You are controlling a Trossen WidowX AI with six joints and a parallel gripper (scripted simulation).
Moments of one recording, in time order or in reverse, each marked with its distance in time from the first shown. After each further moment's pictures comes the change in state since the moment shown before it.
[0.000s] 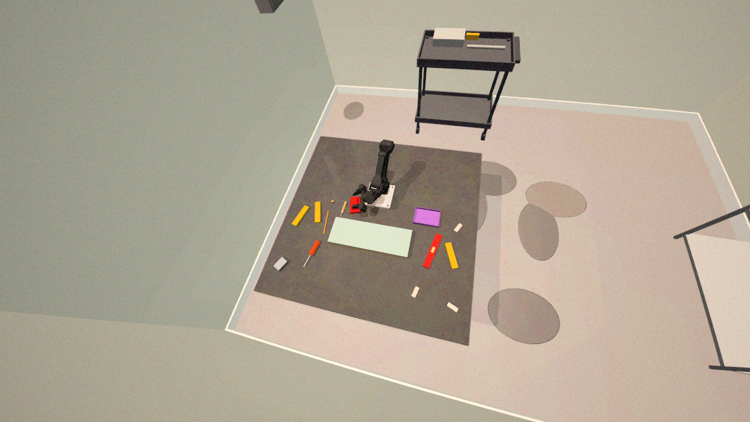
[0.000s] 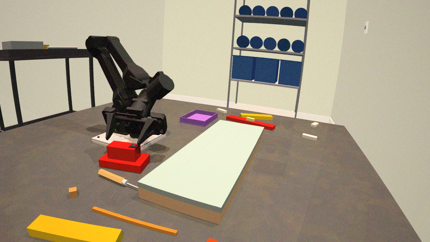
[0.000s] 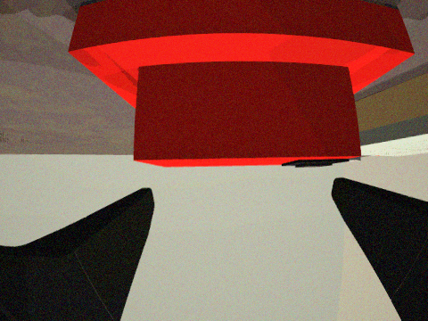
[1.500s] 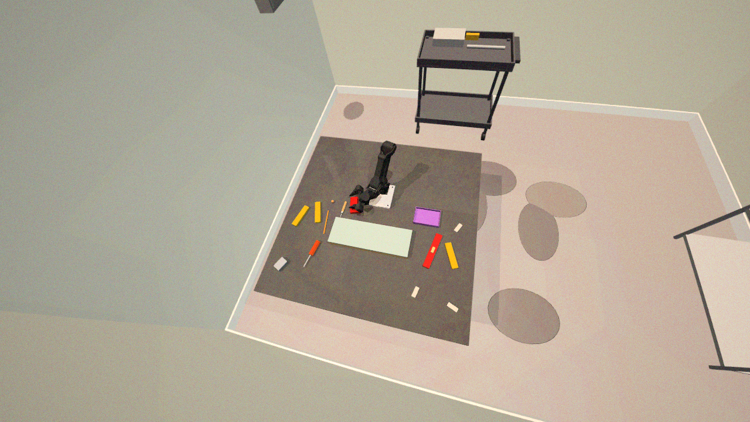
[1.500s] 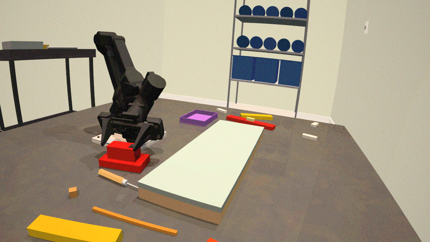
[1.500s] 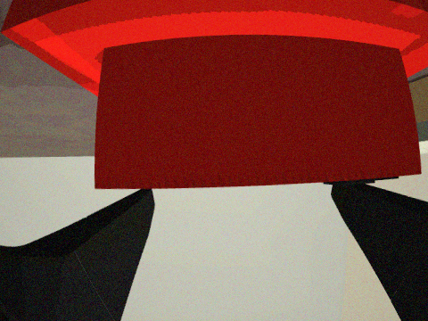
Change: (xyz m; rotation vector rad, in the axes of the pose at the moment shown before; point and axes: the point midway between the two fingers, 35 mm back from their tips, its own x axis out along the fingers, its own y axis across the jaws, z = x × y) arm 0.025 0.001 -0.003 0.016 0.017 -0.002
